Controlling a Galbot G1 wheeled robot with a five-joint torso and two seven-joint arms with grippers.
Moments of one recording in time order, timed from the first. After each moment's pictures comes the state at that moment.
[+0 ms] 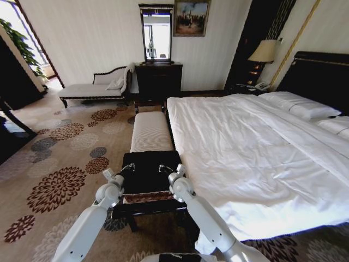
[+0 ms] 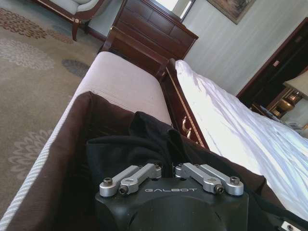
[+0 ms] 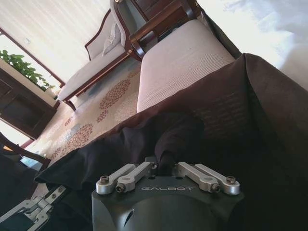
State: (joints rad) left arm 1.02 -1.07 -0.25 -1.64 -1.11 0.22 -0.19; right arm -0.82 1.40 -0.10 1.58 1.09 -0.30 0.49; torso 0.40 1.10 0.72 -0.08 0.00
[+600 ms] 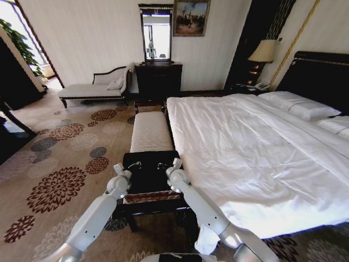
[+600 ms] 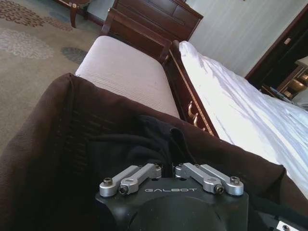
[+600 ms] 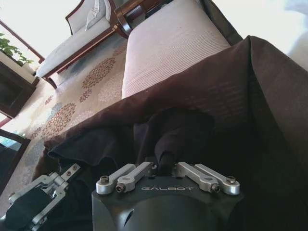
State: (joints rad) left arm 0.86 -1.08 -0.11 -1.49 -1.12 0.23 -0.23; right arm -0.69 1.40 -0.17 1.46 1.19 -0.36 0.57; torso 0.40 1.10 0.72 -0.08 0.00
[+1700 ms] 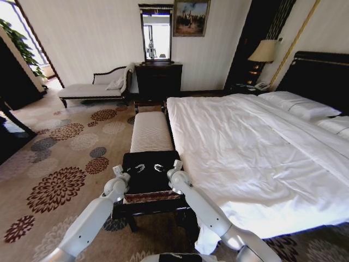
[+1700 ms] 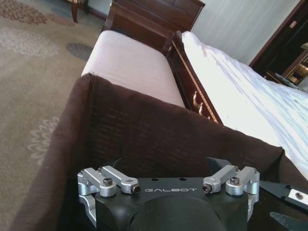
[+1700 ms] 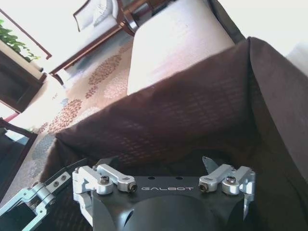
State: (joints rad) left arm 0.98 -1.00 -0.17 -1.64 -1.12 0.30 -0.27; right arm -0.74 1.36 -0.16 1.56 1.19 -0.39 0.58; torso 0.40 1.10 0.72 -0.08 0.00
